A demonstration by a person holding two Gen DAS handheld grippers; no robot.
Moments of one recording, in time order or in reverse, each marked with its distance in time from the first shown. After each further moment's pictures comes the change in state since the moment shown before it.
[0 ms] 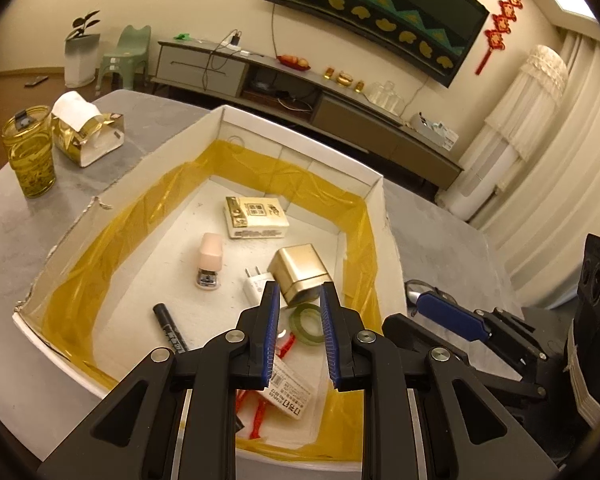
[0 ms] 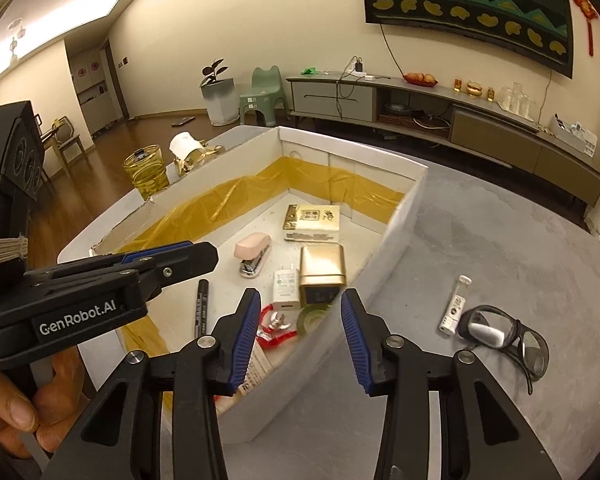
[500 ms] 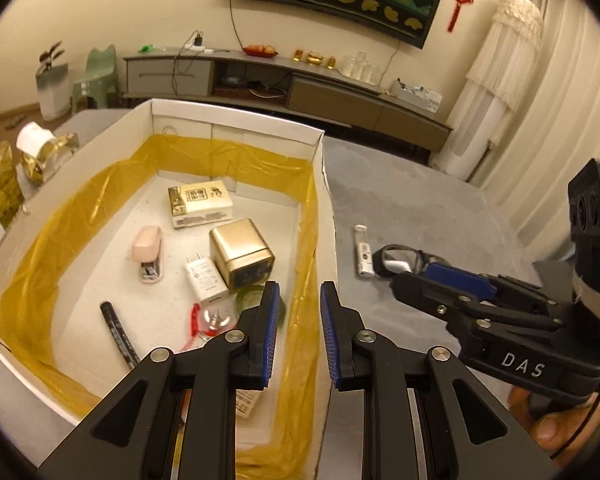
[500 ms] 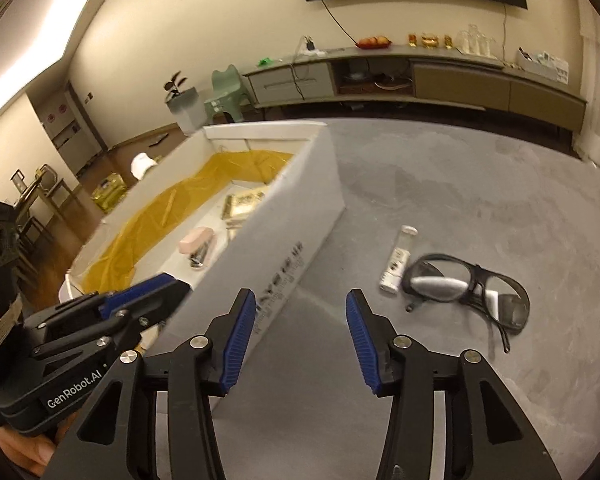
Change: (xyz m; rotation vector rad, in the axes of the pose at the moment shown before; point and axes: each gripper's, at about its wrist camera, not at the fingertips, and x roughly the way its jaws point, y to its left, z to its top) left arm 0.032 -0.069 -0.024 0.176 0.030 0.052; right arm -0.005 -0.091 -0.023 0.220 0.068 0.010
